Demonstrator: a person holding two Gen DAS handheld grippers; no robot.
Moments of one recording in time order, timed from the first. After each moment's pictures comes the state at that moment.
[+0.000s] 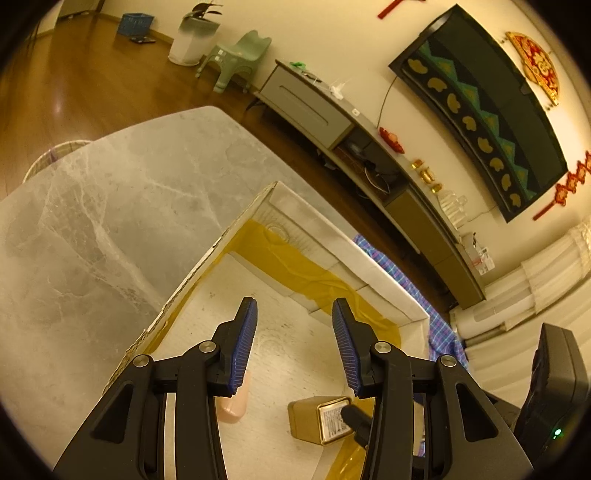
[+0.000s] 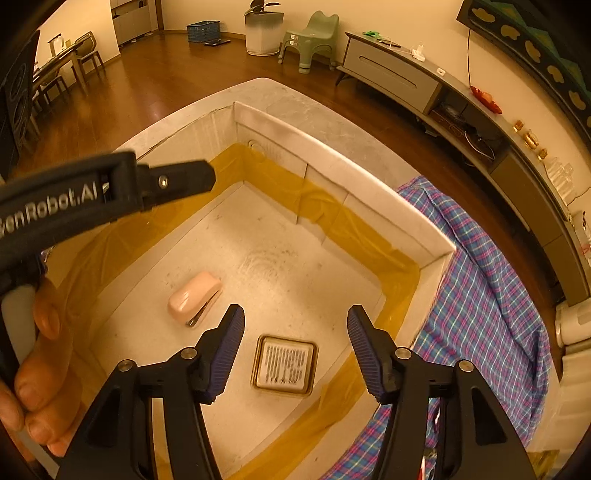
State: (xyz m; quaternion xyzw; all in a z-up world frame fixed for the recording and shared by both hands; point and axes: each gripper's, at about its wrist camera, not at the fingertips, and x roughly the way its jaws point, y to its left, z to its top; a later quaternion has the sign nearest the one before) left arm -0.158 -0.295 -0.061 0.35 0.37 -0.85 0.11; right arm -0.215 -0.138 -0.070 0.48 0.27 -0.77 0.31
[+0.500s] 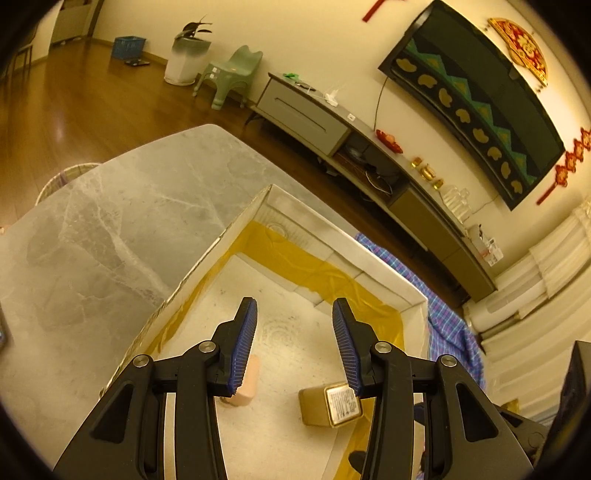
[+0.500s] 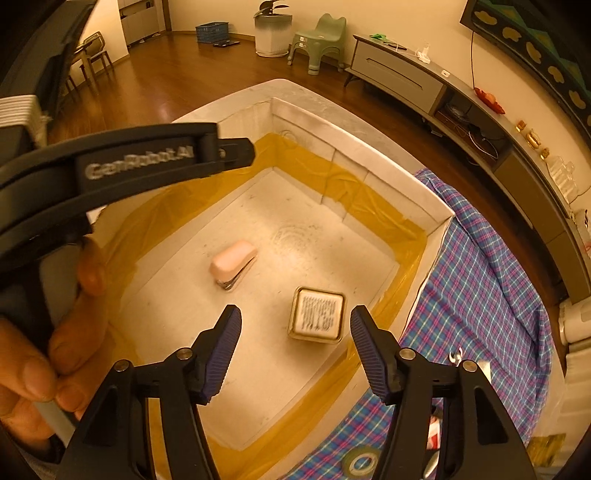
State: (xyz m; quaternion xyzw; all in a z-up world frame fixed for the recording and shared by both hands) left arm -0.135 -0.277 -0.046 0.35 0.32 -0.87 0.12; right arm -0.165 -0.121 -0.050 0.48 0.26 -0.77 0.33
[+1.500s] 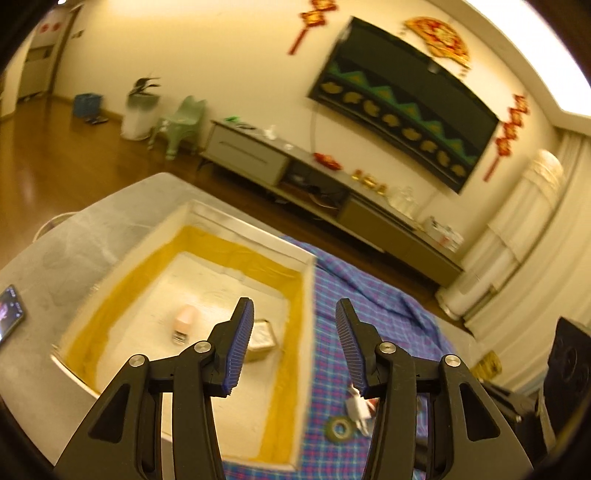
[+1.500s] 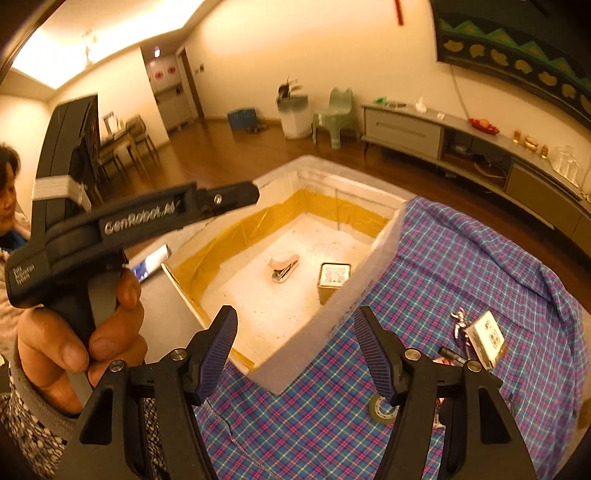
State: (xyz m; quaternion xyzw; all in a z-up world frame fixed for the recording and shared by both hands) left arm -0.028 -0.153 0.021 0.27 0.24 -0.93 0.05; right arm -0.077 0.041 0.010 0.36 0.10 -0.82 0.42
